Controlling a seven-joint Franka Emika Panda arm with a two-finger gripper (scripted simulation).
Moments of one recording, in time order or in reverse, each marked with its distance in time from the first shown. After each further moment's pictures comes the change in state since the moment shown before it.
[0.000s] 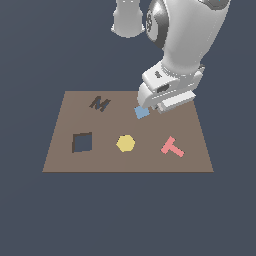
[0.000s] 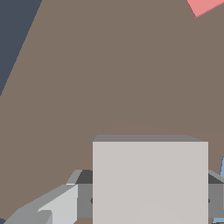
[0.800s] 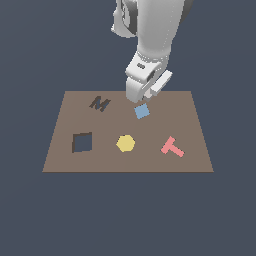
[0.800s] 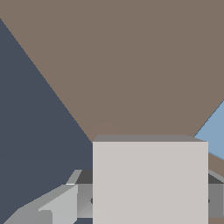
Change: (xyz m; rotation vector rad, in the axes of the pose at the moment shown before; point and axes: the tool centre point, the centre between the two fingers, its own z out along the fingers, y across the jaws) arm -0.073 0.033 -0.001 0.000 0.000 -0.525
